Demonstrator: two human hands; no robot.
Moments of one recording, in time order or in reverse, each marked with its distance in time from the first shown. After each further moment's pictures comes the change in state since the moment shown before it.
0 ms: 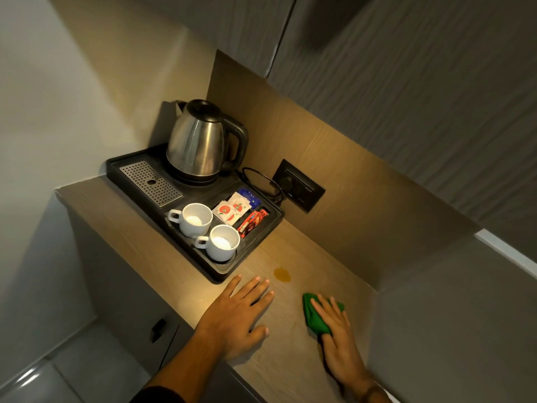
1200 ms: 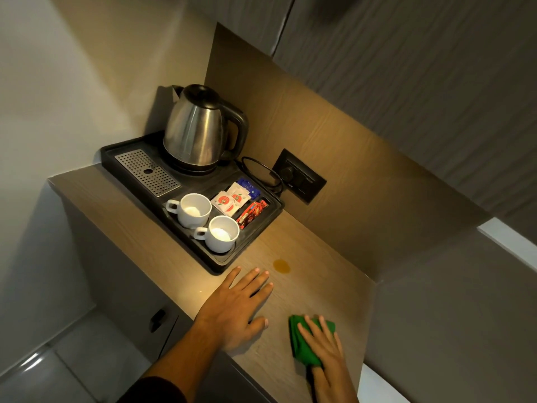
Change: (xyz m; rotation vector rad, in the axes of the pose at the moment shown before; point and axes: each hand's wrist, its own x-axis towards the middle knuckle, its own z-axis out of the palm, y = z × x) left_hand -0.001 0.001 -0.001 0.013 -0.003 0.002; right_hand -0.046 -0.034 0.012 -0.207 -0.269 0.003
